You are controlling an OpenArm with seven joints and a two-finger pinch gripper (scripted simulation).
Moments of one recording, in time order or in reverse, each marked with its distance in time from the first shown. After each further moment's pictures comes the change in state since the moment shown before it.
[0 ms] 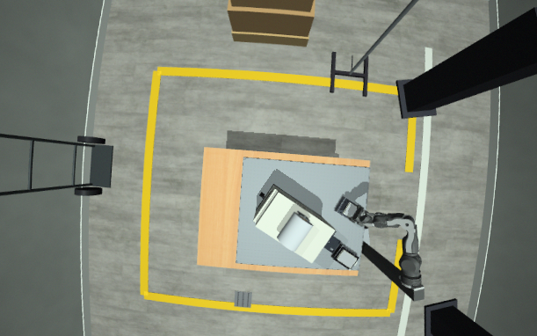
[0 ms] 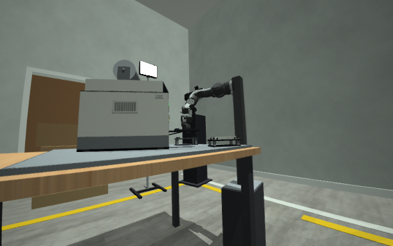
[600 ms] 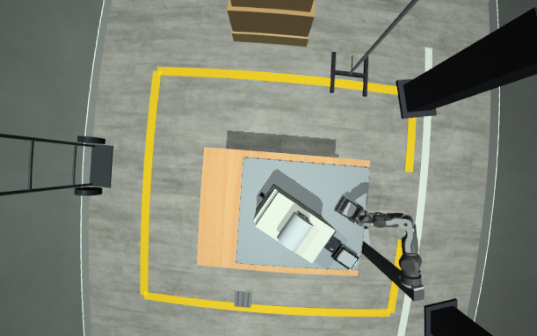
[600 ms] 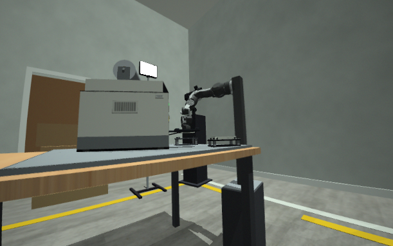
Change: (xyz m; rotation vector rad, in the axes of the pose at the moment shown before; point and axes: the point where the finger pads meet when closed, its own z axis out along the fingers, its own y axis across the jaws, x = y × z) arm 0.000 0.000 0.008 0.001 0.000 0.000
